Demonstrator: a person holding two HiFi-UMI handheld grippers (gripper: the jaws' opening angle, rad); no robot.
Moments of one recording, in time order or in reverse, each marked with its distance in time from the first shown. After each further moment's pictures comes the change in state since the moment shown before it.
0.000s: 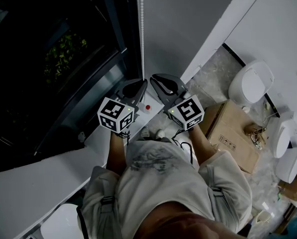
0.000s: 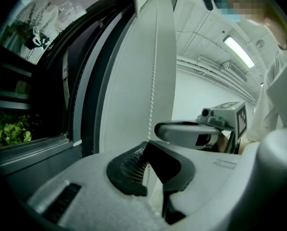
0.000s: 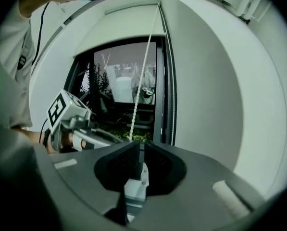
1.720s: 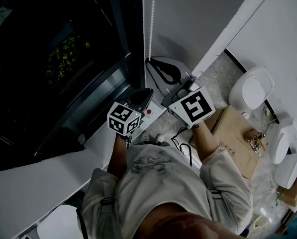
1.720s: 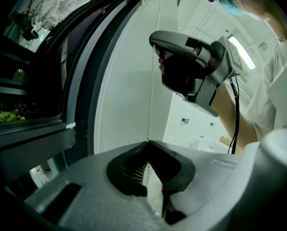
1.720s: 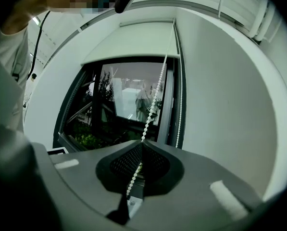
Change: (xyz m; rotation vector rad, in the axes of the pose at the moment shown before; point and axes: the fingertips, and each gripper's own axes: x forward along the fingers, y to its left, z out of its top) left arm 0.015 -0.004 -0.039 -0.035 0.070 -0.035; right arm 0.018 -0.001 0.136 -0.176 -0.217 0.029
